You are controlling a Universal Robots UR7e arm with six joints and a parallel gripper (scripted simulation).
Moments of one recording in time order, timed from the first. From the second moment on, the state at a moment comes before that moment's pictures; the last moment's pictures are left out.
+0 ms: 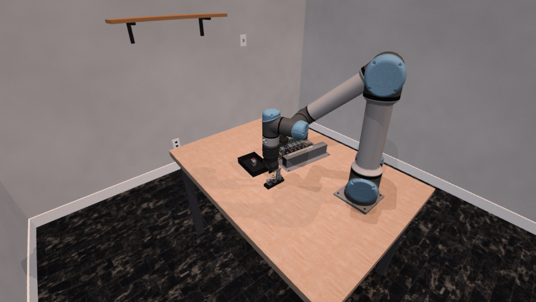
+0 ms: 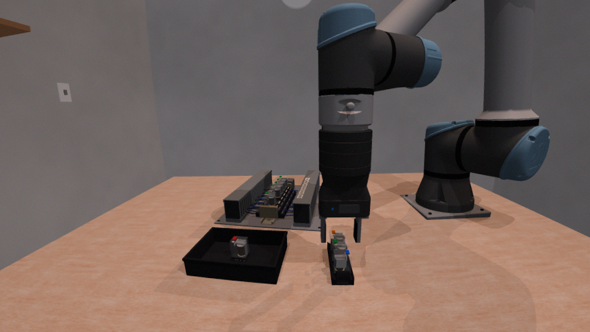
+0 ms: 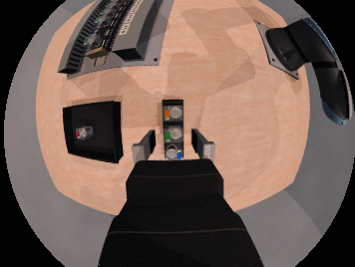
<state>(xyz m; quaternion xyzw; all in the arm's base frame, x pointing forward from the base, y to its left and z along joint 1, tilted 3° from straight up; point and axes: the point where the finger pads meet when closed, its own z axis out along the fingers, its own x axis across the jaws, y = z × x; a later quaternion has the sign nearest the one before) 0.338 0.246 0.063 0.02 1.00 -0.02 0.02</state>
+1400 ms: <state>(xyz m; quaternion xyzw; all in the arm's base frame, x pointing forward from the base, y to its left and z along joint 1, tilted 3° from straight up) 0.339 0.246 0.057 0.02 1.00 -0.02 0.02</state>
